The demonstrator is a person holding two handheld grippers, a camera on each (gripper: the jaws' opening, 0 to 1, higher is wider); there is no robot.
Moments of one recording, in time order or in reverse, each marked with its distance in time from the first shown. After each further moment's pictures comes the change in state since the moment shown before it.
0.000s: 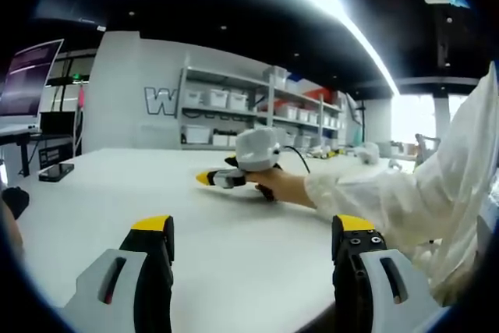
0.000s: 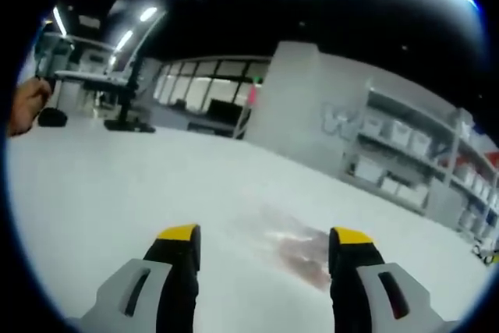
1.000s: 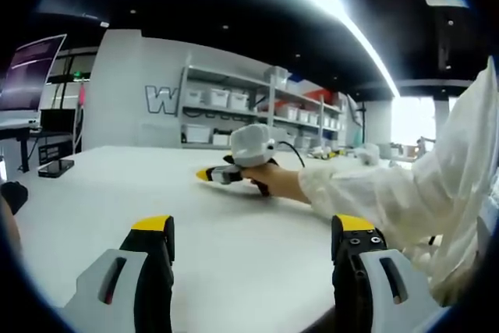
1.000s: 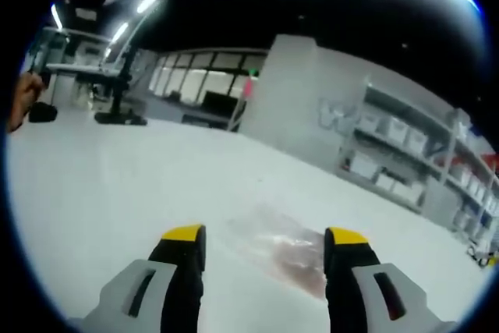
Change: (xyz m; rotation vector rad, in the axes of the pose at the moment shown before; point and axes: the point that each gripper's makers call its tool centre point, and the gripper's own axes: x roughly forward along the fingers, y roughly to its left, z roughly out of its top) left arm 0.000 0.007 -0.002 -0.015 -0.006 -0.004; right arm 0.016 -0.004 -0.001 -0.017 0.048 -0.030
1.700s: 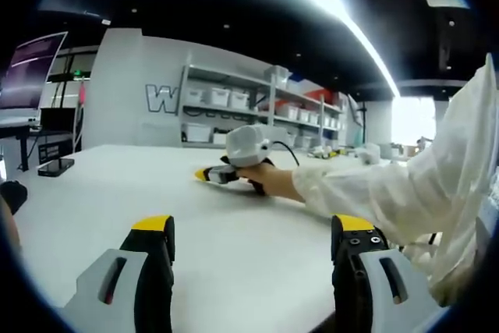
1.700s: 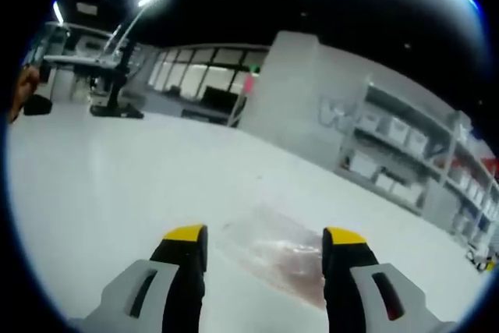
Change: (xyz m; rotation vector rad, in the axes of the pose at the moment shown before) left arm 0.003 0.001 0.000 -0.001 0.008 -0.004; right arm 0.014 -0.001 -0.003 -0.022 0.019 -0.008
